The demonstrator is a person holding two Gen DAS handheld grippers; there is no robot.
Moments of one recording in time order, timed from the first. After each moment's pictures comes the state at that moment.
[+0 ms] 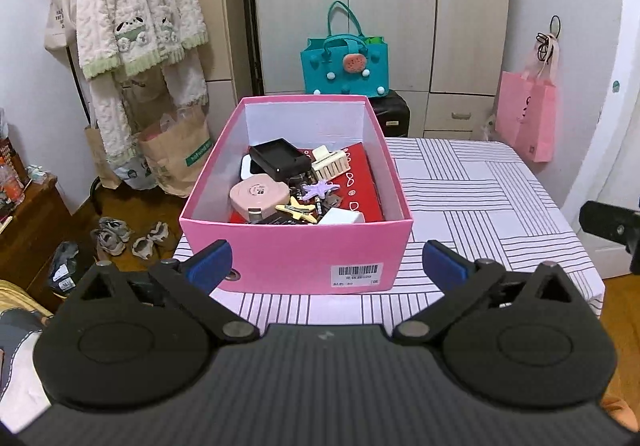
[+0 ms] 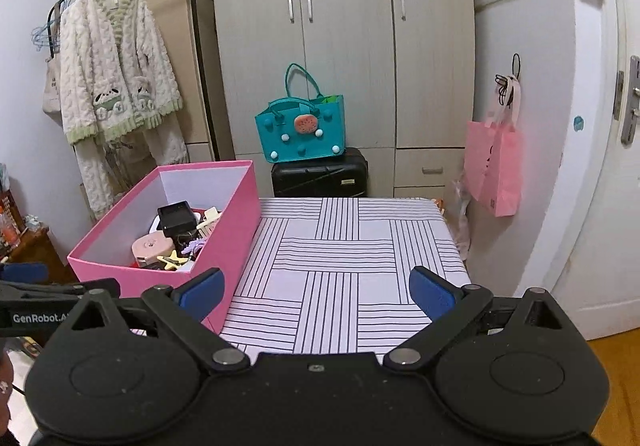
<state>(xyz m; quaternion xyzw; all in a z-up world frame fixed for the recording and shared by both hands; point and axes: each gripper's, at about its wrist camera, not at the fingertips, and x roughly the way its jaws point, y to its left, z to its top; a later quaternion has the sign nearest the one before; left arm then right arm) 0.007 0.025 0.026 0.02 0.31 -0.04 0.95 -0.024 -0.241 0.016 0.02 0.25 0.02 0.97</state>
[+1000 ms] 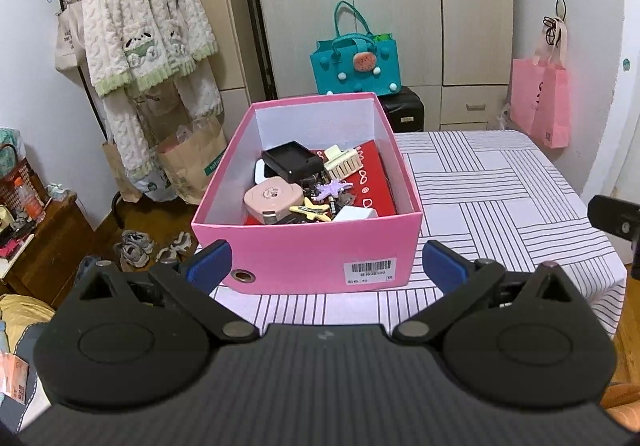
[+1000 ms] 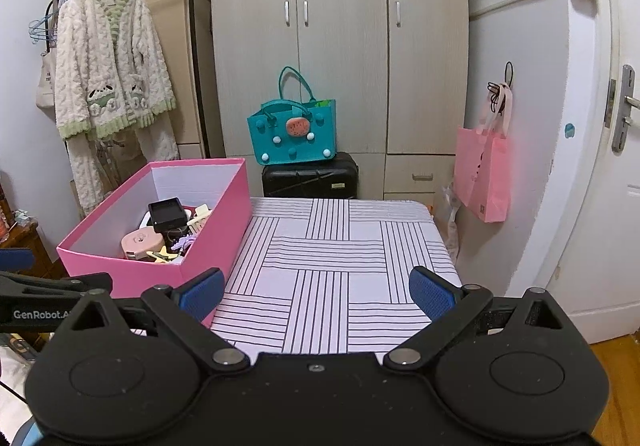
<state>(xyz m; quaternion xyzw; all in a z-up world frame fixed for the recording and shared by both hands) 0.002 0.012 0.024 0.06 0.30 -0.01 0.95 -0.027 -0.240 0.010 0.01 0.24 0.01 0.97</state>
